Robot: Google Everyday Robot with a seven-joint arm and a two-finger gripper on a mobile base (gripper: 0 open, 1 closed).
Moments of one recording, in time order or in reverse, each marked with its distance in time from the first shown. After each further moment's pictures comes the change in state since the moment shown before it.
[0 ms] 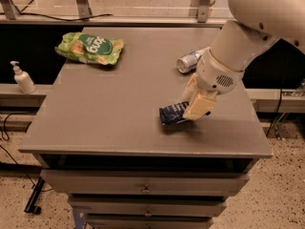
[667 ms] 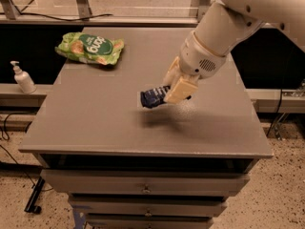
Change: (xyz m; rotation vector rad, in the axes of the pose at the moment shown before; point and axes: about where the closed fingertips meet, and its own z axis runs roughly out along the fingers) arm -0.050 -0.023 -0.010 0.042 -0.096 -0.066
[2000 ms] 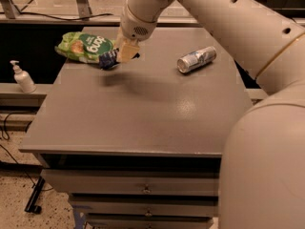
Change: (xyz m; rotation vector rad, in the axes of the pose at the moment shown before) arm -0.123 -0.157 0.048 0.185 0.012 -0.217
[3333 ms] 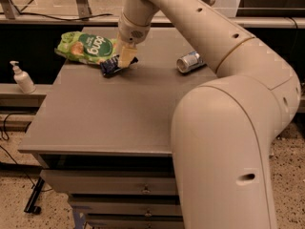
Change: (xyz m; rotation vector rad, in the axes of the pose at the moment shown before) arm 0.021 -0.039 0.058 -0.077 0.043 -0.066
